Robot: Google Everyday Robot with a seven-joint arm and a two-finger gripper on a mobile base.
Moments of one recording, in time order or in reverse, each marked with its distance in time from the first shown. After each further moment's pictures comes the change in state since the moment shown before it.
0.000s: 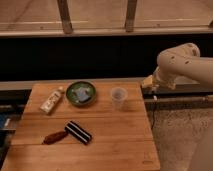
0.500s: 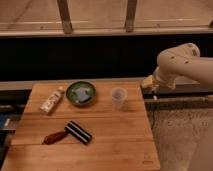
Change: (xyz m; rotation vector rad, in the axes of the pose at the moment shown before) arm 0.000 0.000 0.000 0.000 0.000 0.000
